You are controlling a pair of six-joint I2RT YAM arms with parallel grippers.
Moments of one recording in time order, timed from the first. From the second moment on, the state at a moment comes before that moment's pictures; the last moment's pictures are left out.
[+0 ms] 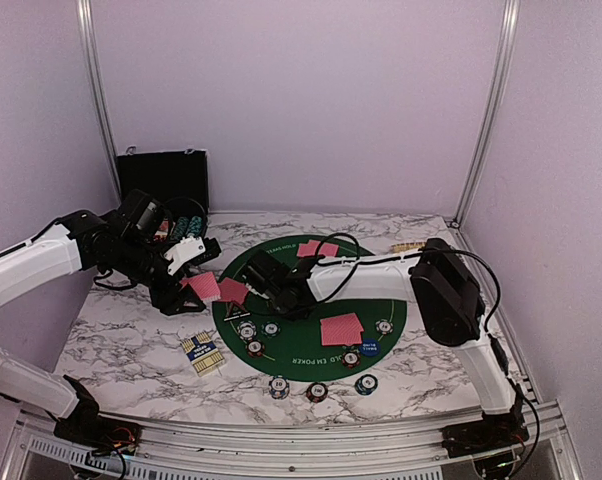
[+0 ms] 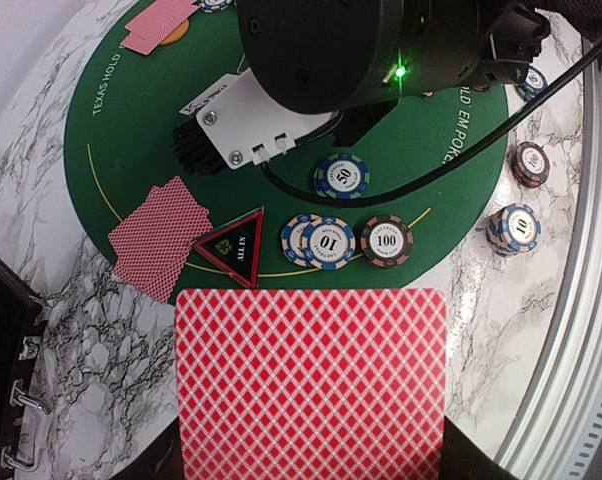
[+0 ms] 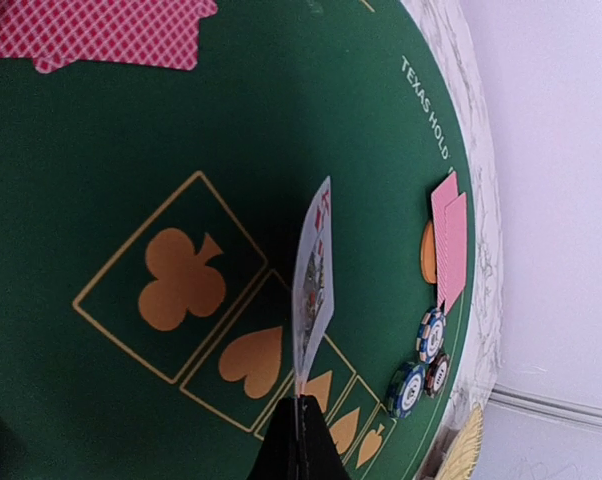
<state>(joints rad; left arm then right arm) -0.57 1.28 1.09 -0.83 0.27 0.47 1.02 2.33 1.83 -0.57 0.69 -0.34</state>
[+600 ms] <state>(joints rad) -0.57 1.28 1.09 -0.83 0.27 0.47 1.04 2.30 1.73 -0.58 0.59 -0.30</state>
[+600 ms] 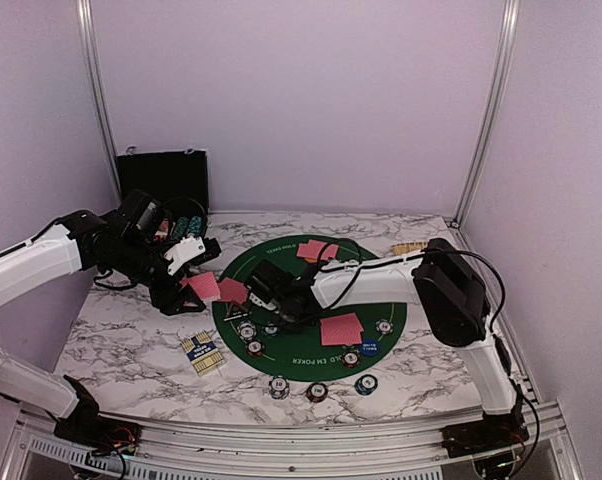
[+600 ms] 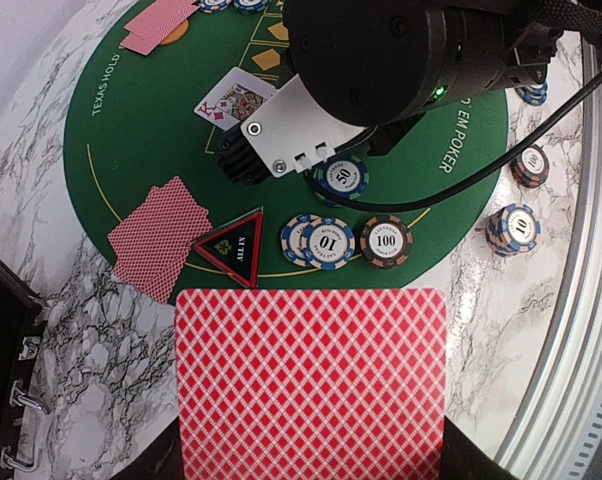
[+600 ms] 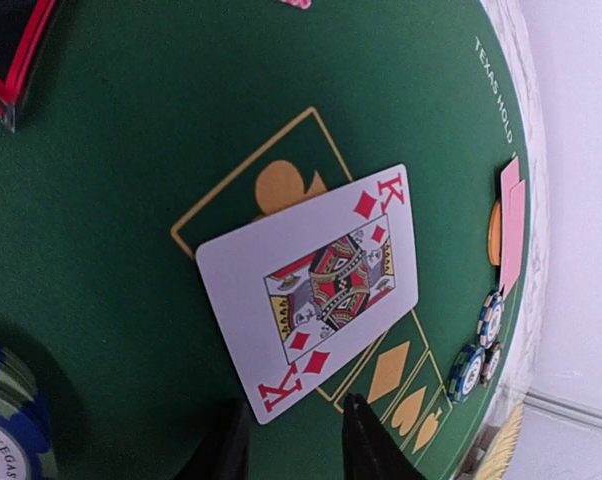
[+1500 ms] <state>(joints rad) -0.57 1.28 1.09 -0.83 0.27 0.47 0.72 2.11 1.72 -0.57 -0.11 0.19</state>
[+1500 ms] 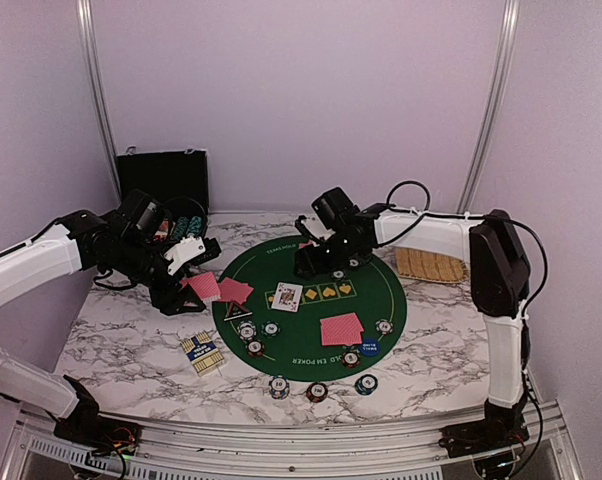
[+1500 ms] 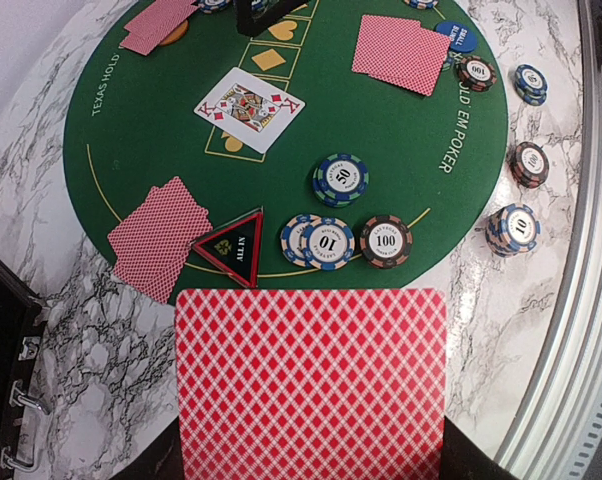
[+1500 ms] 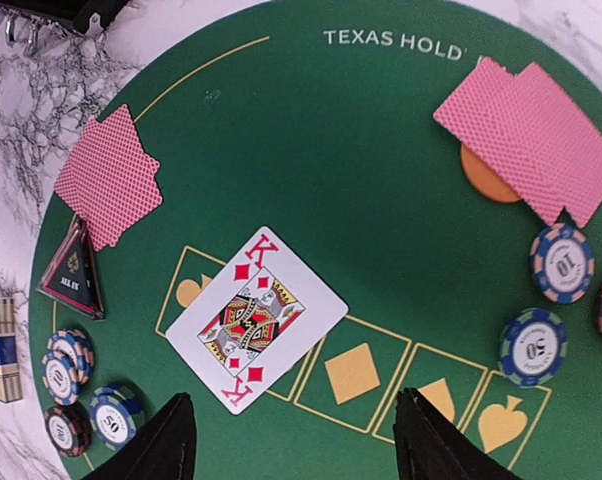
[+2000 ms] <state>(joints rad) -0.57 1.28 1.09 -0.83 0.27 0.47 0.70 2.15 1.62 -0.46 -0.39 0.42</state>
